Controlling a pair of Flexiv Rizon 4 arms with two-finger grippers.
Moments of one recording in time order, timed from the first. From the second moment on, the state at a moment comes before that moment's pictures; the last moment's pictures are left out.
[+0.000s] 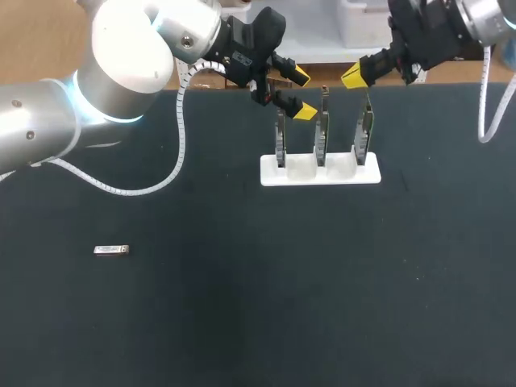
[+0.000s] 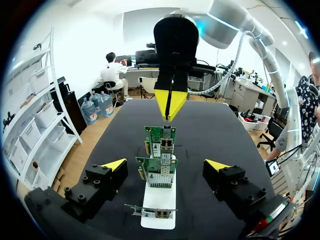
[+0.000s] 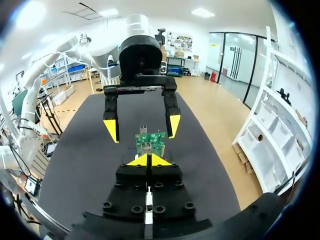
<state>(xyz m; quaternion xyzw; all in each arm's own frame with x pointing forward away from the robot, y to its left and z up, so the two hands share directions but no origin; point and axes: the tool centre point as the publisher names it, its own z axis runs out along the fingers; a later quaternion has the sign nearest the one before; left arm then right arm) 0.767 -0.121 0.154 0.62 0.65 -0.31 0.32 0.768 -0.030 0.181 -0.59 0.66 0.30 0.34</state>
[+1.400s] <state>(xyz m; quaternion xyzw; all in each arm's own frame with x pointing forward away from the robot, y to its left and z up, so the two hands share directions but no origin) 0.767 -0.120 0.154 0.62 0.65 -0.31 0.32 0.774 0.007 0.171 -0.61 0.64 0.33 0.32</state>
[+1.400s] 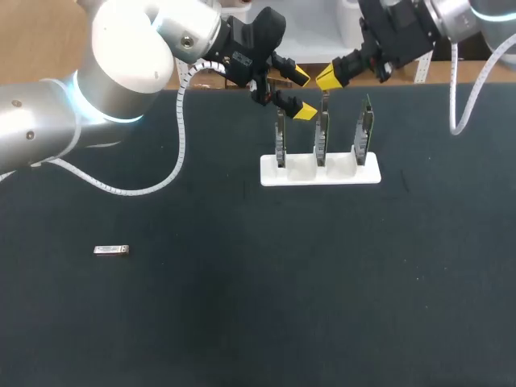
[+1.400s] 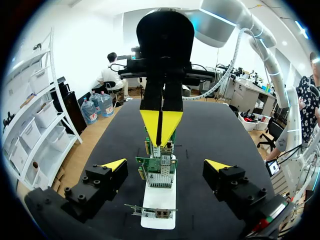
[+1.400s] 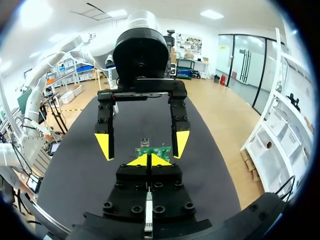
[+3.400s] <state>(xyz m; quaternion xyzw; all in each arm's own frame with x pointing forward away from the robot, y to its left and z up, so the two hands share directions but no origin) 0.767 -0.120 0.154 0.62 0.65 -0.31 0.32 0.768 0.005 0.141 -0.60 0.66 0.35 0.28</state>
